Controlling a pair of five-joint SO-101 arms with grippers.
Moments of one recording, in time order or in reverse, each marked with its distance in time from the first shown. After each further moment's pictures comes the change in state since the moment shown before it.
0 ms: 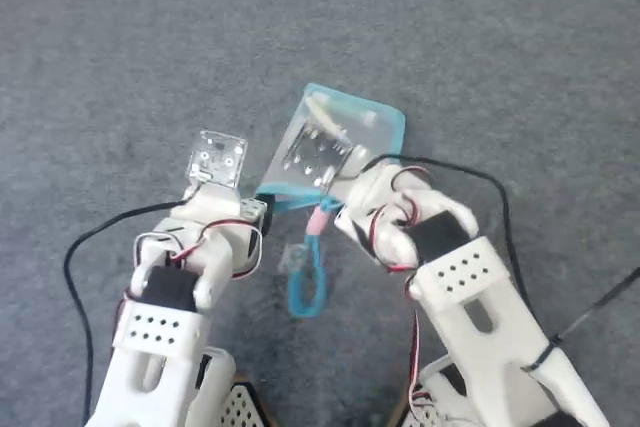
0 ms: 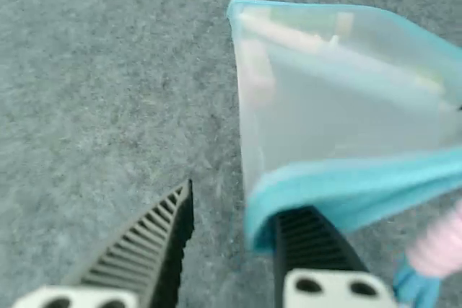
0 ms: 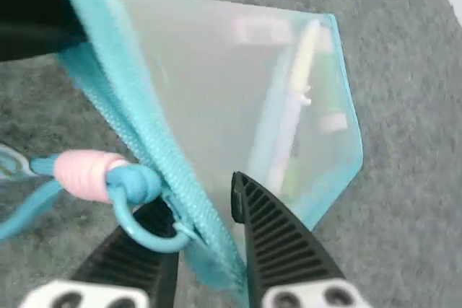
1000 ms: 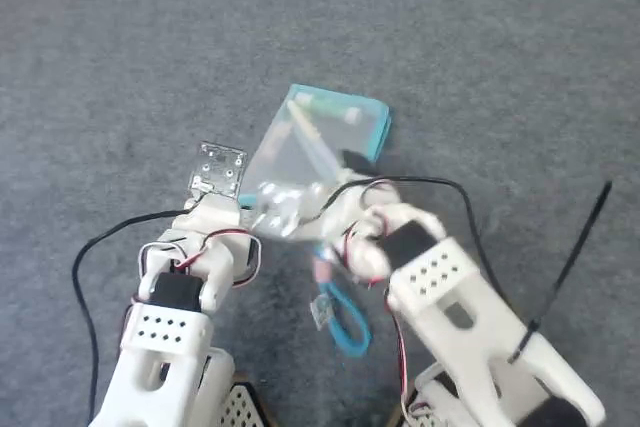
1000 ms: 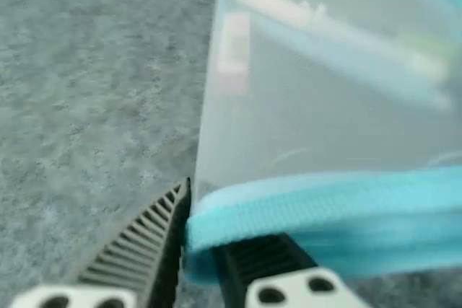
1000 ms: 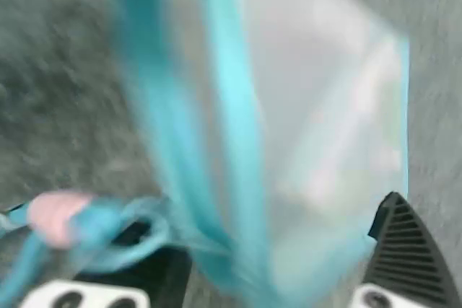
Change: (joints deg) left arm -0.3 1.1 9.7 -9.2 -0.1; right arm -10.8 2.2 6.2 -5.7 15.4
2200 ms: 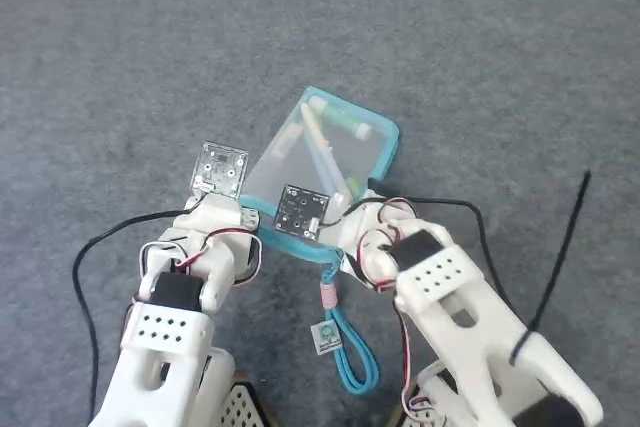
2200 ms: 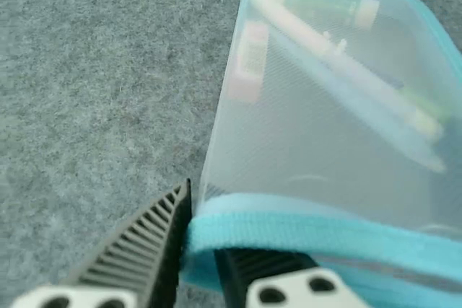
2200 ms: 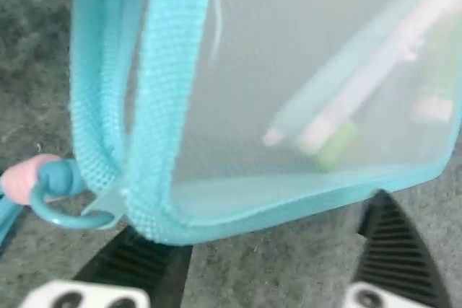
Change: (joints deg) left arm -0.1 0.0 0.1 -0.6 -0.3; right arm 6.0 3.2 8.4 -2.8 -4.0
